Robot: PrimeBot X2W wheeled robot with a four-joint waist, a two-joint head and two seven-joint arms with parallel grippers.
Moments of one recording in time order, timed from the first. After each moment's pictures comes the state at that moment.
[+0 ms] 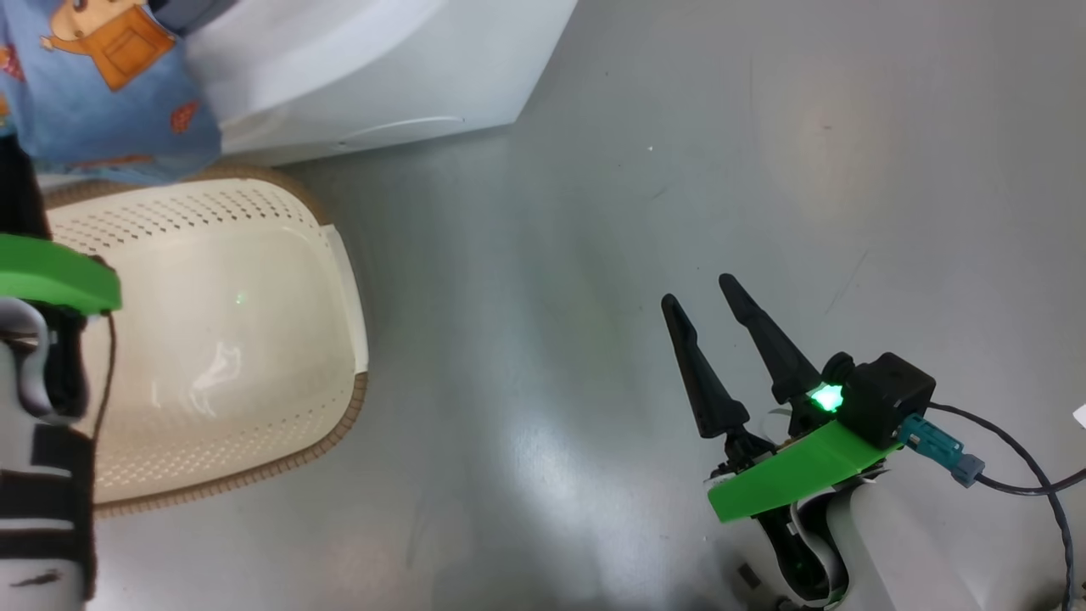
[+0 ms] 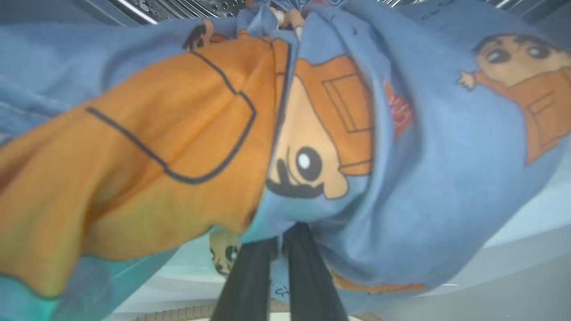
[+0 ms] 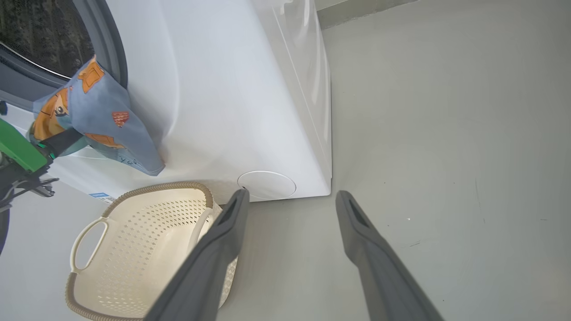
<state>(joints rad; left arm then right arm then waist) -0.77 0.24 0.06 0.63 -0.31 -0.10 -0.26 -0.31 -0.06 0.26 0.16 0.38 0.13 -0.26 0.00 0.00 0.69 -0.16</state>
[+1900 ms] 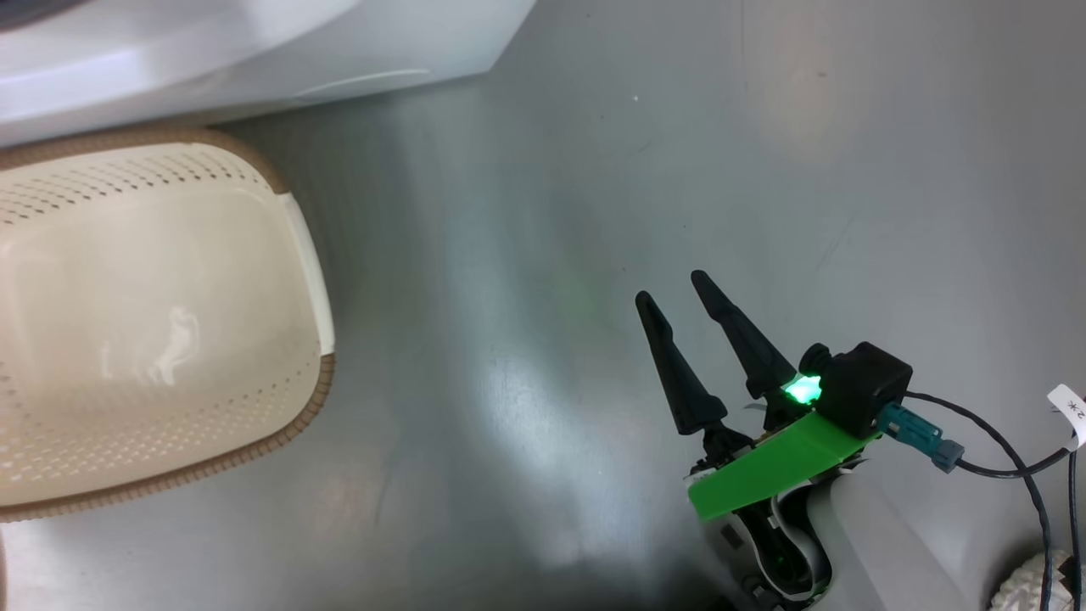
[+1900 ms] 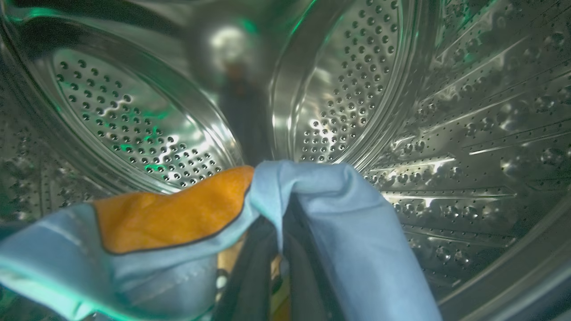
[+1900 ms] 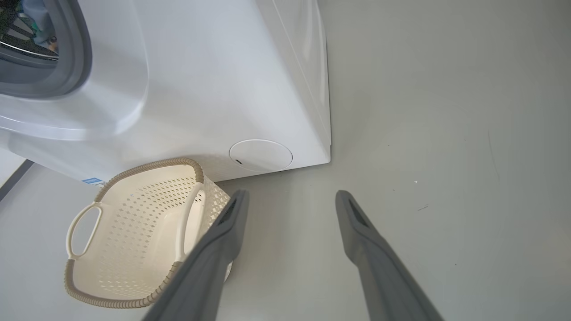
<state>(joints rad) -1.31 0.30 -0.05 0.68 -0.25 -0.12 -0.22 -0.35 -0.06 0.32 0.19 0.44 0.13 -0.26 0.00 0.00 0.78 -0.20</state>
